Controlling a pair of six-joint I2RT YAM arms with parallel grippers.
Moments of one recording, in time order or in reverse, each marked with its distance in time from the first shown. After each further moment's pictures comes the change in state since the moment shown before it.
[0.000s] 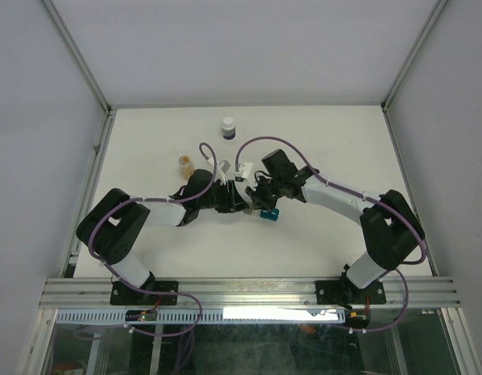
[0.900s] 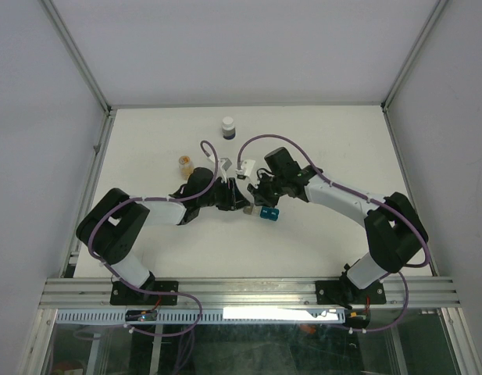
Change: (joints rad) left arm 0.000 -0.002 0.010 0.018 -0.001 0.043; right arm -0.013 -0.027 0.000 0.001 0.025 -0.014
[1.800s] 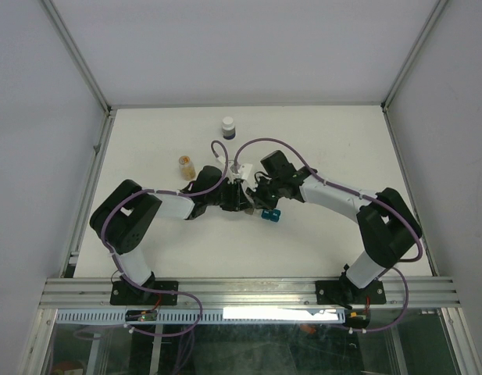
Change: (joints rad) left arm -0.019 0.120 0.096 -0.081 -0.006 0.049; right arm 0.016 0.052 0.000 -0.002 0.034 -0.003
